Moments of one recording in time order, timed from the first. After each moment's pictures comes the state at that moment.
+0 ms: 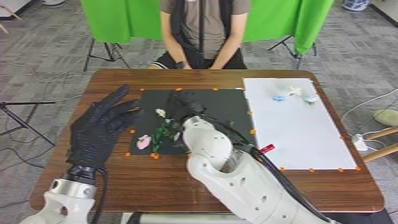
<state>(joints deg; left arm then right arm) 127.6 -58.2 -92.0 -131.5 41.0 1.9 16.0 -67.5 -81.3 39.8 -91.3 -135.0 -3.2 33.3</state>
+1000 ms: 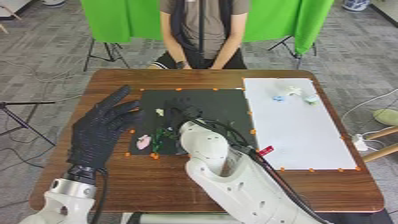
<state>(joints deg) 127.7 -57.2 -91.8 -131.6 40.3 2.7 16.1 -68.5 -81.8 40.1 -92.5 -139.7 -13.0 32.7</state>
